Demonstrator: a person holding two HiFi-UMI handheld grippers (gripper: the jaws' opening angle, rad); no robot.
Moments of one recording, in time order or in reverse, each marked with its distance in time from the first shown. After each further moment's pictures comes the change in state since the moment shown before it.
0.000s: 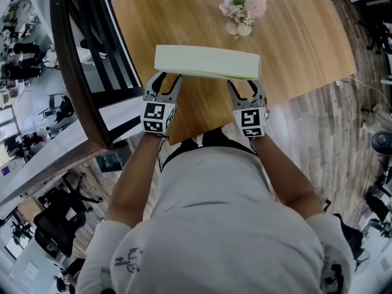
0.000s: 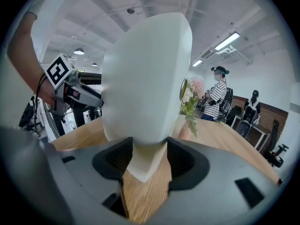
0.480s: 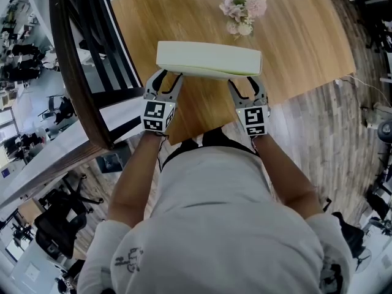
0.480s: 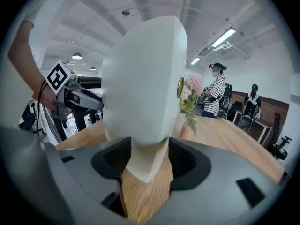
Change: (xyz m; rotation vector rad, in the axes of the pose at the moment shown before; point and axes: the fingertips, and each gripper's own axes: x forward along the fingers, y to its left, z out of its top) left arm 0.002 0.001 0.001 0.014 -0.013 -0.029; right arm 0.000 -0.001 -0.002 0.048 -0.006 0.018
